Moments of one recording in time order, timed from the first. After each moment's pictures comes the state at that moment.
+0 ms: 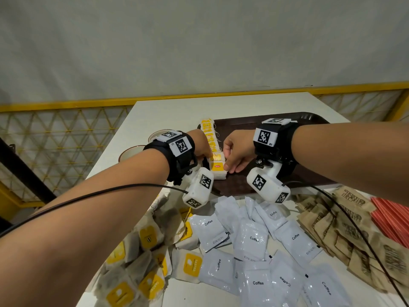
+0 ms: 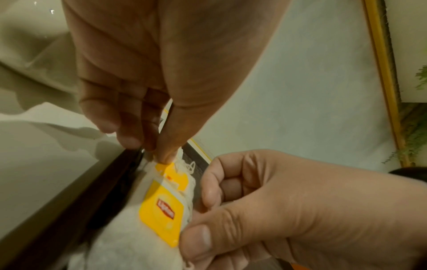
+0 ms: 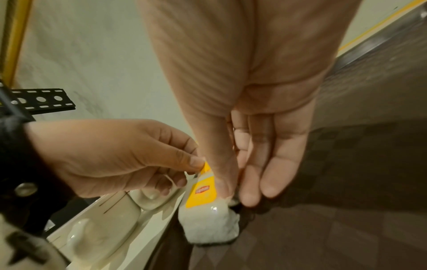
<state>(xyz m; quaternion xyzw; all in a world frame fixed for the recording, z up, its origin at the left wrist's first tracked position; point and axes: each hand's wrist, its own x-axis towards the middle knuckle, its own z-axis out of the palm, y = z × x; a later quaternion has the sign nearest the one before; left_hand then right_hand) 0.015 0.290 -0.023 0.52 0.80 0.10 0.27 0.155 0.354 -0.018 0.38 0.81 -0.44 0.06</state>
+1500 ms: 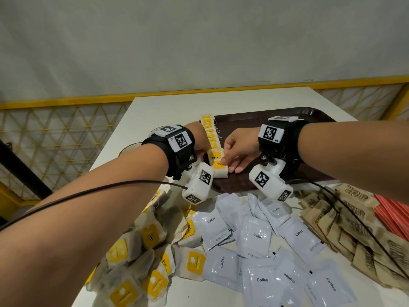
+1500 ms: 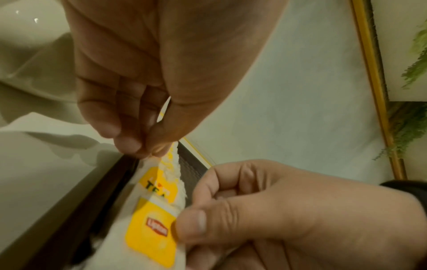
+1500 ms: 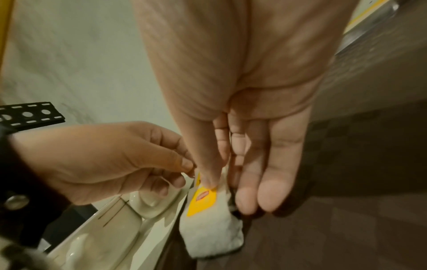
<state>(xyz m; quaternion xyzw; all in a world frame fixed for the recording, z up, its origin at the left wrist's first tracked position) 0.011 0.293 -0.021 0.53 0.81 0.10 0.24 0.154 0.349 -0.022 0.41 0.76 -0.50 0.06</state>
